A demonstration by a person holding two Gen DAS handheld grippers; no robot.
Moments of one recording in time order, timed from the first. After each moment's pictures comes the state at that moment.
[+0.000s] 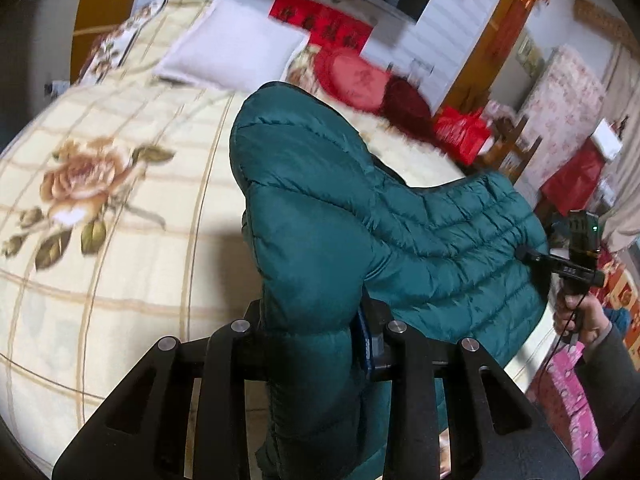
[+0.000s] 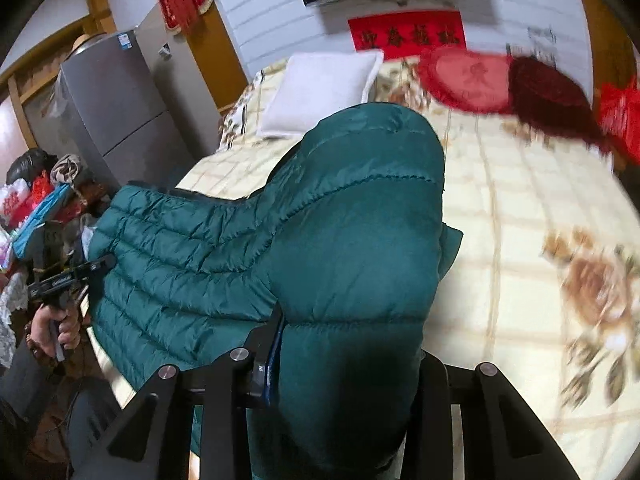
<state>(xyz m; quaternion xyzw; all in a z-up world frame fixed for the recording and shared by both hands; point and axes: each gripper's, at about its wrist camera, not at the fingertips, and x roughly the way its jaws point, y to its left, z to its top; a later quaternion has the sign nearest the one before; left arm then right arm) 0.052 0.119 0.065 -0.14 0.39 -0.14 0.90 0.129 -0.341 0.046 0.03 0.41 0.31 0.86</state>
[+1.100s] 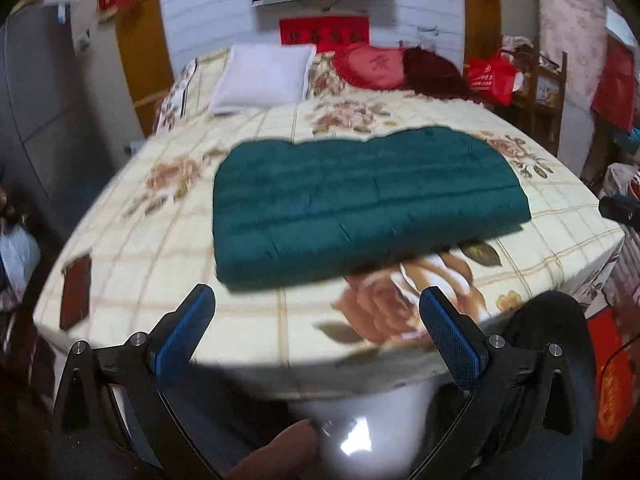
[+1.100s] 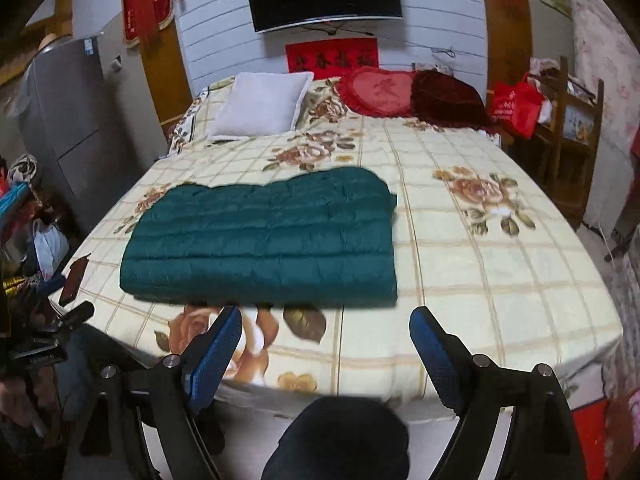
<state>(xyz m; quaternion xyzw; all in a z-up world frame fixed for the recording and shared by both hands) -0.188 -0.038 0.093 0.03 0.36 0.01 0.93 -0.150 -0.353 0.082 0.00 0.37 0.13 0.92</state>
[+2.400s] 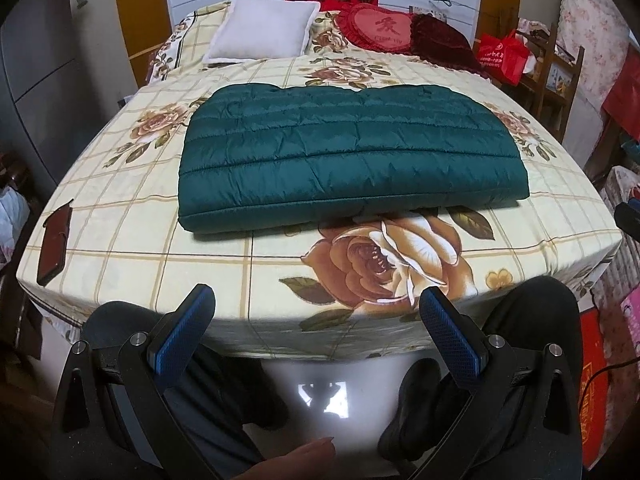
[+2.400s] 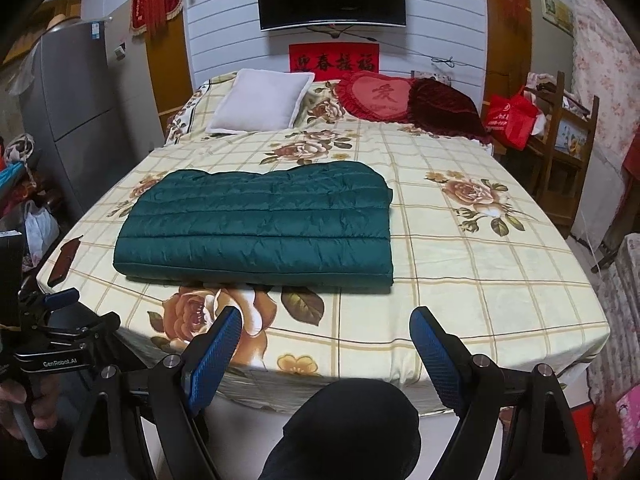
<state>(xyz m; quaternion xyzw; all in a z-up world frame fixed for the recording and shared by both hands) -0.180 -0.056 0.067 0.00 0.43 0.02 0.90 -0.175 -0.339 0.081 -0.03 0.35 0.11 0.93</state>
